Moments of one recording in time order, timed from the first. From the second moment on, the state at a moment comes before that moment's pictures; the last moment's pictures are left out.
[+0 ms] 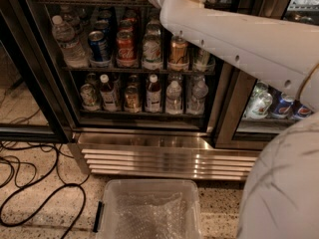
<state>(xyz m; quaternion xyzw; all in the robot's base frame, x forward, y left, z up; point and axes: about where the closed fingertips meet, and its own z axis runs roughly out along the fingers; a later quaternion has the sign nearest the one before) 0.836 0.000 1.059 -0.15 0.71 0.03 0.68</state>
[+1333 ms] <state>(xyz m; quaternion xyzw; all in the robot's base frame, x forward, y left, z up) 0.840 0.009 1.056 -0.15 0.71 0.03 0.68</state>
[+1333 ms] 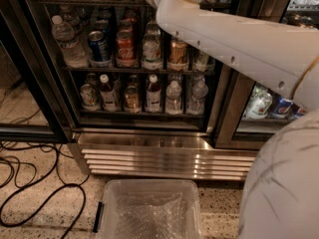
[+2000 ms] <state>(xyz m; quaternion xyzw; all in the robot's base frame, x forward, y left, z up) 0.841 0.006 1.056 -0.15 0.71 0.03 0.68</state>
